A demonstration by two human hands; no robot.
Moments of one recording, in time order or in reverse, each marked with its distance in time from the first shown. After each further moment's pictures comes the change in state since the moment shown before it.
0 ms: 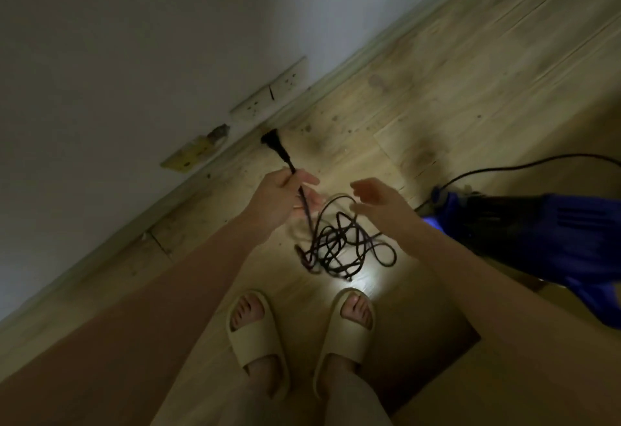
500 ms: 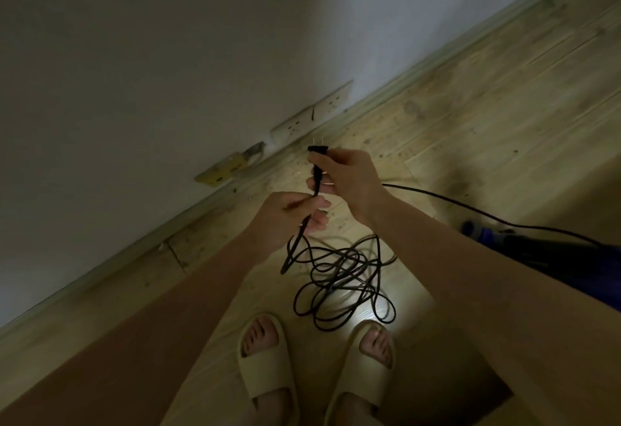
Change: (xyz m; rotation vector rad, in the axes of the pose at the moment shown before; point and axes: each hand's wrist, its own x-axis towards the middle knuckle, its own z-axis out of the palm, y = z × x) left_hand 0.020 -0.014 -0.059 -0.008 -0.056 0.091; right_hand 0.059 -0.110 0.078 0.507 -0.053 -0.088
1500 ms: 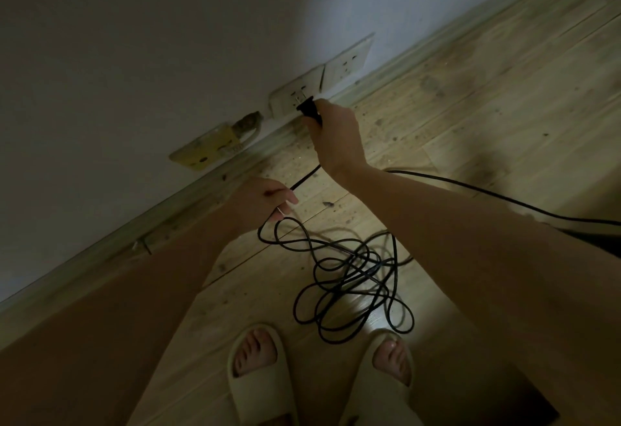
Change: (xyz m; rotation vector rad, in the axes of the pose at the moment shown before) left_hand 0.074 -0.067 -0.063 0.465 -0.005 0.004; right_hand 0.105 0.063 0.025 -0.885 0.200 -0.548
